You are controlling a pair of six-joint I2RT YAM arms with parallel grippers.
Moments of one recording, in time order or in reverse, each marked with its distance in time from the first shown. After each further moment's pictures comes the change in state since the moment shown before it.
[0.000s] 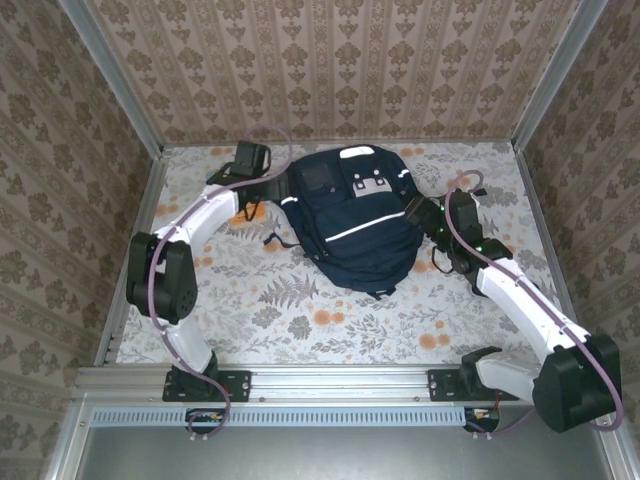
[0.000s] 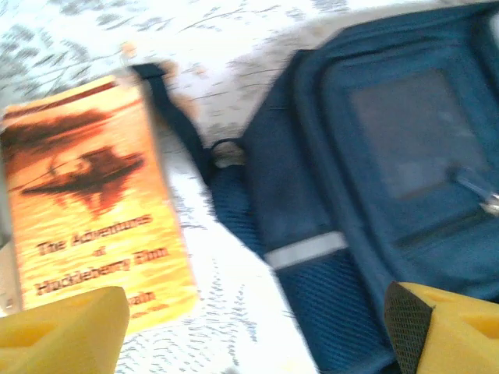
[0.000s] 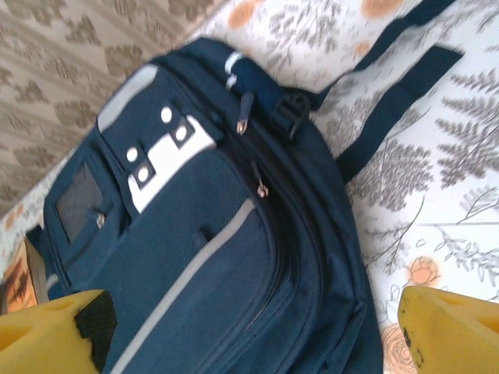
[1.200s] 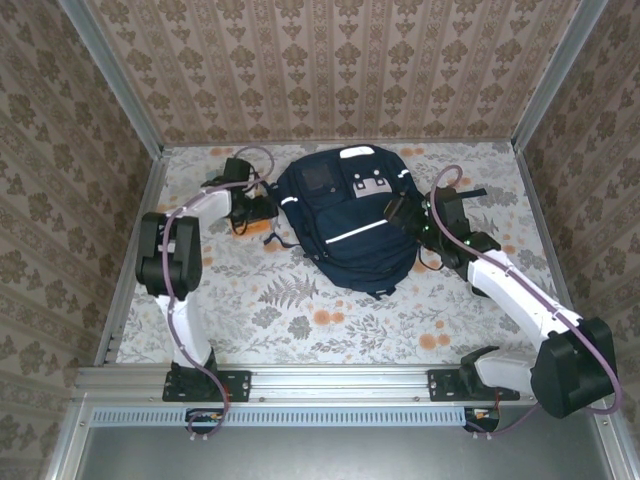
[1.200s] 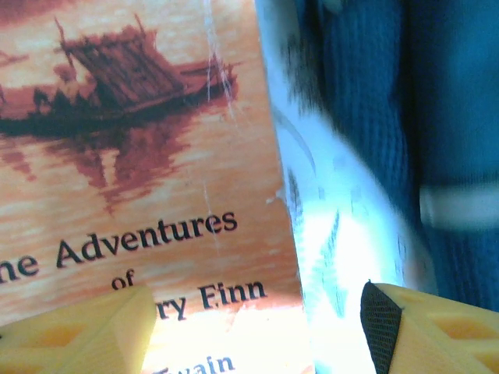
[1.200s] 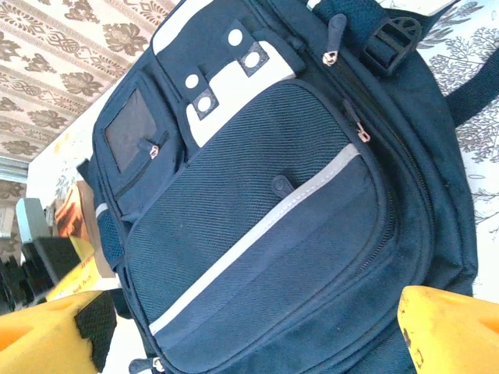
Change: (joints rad) left arm 0.113 0.140 -0.096 -0.048 0.234 -0.058; right arm 0.069 0.070 0.058 0.018 -0.124 -0.005
